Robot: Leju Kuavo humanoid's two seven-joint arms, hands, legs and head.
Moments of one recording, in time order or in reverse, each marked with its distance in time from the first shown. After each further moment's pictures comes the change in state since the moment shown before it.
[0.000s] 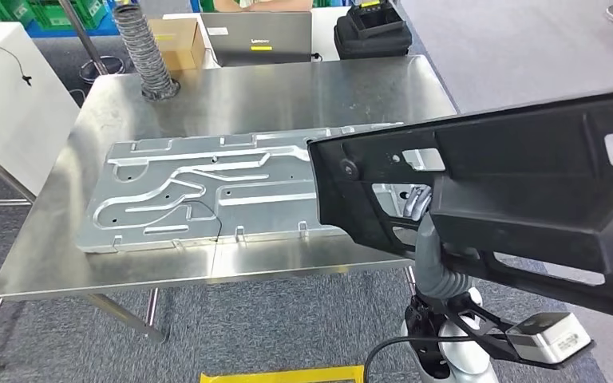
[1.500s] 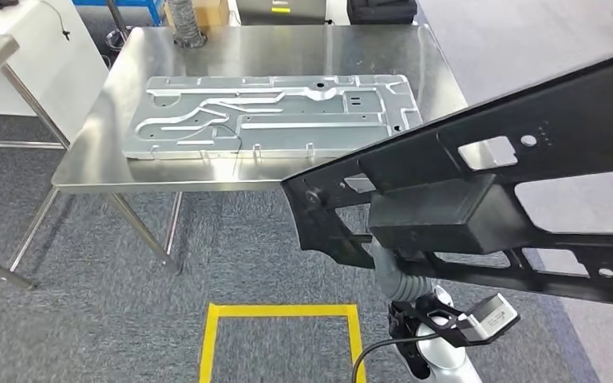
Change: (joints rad) left arm -0.001 -0.014 -0.015 0.000 0.006 -0.005 0.003; right arm 0.001 -0.028 0.054 0.143 0.020 0.032 0.000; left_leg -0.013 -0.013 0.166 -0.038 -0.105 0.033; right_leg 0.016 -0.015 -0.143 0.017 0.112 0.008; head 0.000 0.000
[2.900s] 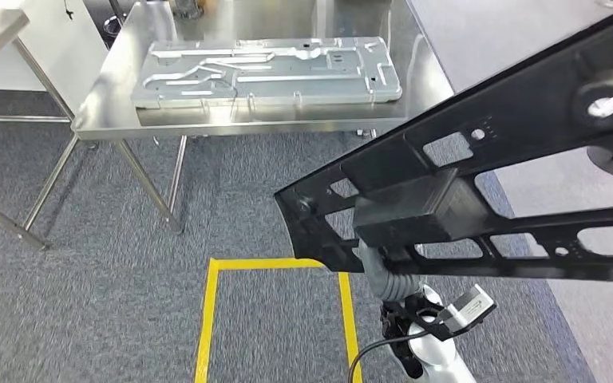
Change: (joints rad) left arm 0.000 0.010 -0.019 0.000 -0.006 -0.003 0.007; right arm -0.010 -0.007 0.035 0.083 -0.004 0.000 0.001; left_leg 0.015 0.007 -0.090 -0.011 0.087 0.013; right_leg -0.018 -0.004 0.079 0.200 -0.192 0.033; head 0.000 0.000
